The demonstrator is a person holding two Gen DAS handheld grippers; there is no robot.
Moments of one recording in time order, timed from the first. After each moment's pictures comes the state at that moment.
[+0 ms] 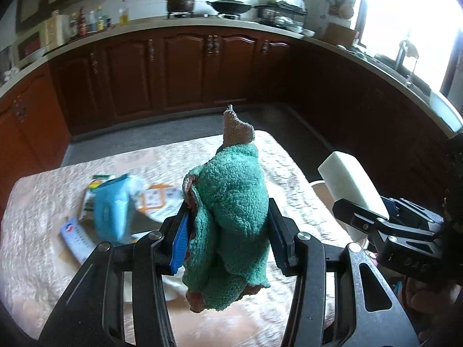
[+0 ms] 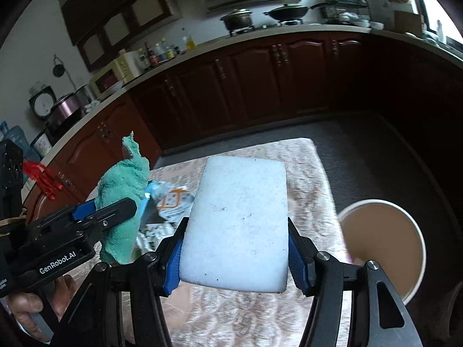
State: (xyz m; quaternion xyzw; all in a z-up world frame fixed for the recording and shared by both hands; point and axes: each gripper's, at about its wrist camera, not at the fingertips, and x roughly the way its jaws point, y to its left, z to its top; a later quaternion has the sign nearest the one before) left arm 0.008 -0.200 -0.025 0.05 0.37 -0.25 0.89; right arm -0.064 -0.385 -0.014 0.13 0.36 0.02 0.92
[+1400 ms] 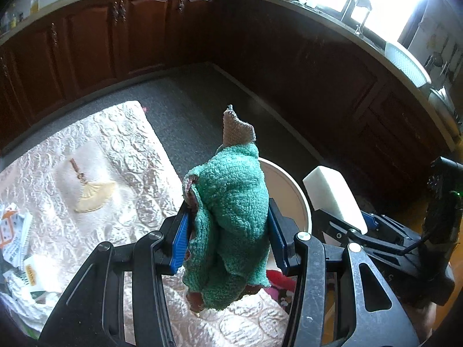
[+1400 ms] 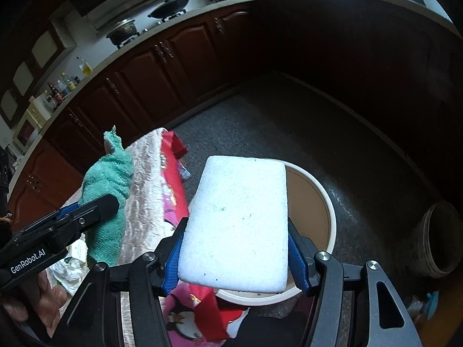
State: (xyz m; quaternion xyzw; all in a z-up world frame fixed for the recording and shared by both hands) left arm 0.012 -0.412 -0.091 0.09 0.45 -0.38 0.80; right arm -0.129 -0.572 -0.064 0.23 0.40 -0.16 0.87
